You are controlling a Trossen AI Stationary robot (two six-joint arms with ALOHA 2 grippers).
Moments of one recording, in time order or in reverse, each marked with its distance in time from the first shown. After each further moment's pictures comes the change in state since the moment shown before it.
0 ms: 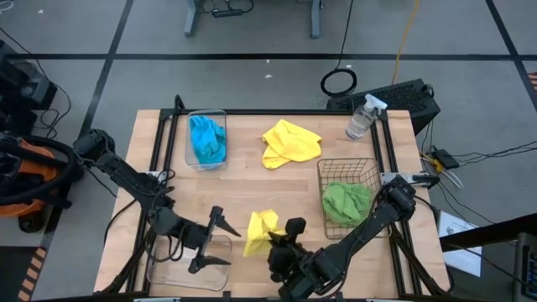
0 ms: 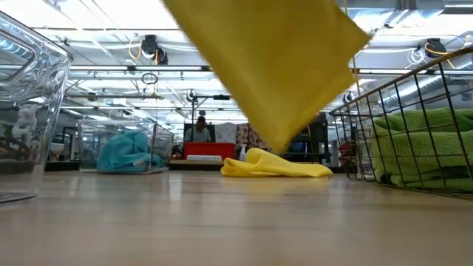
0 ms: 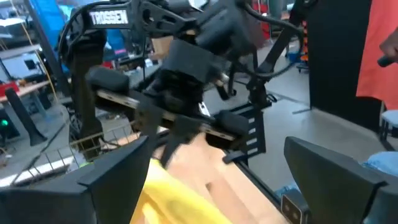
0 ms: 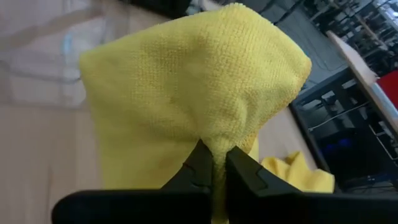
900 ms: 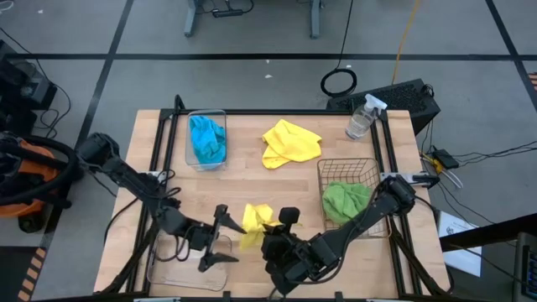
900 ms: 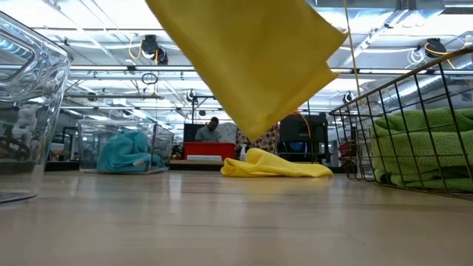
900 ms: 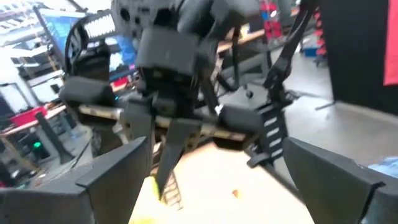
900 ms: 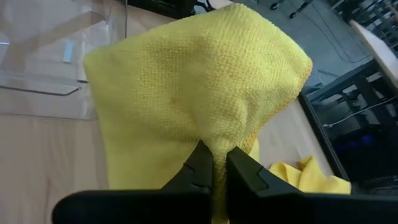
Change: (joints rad) left arm 0.044 0.085 0.000 0.128 0.000 0.139; right arm -0.064 -0.040 0.000 0.067 -0.098 -0.094
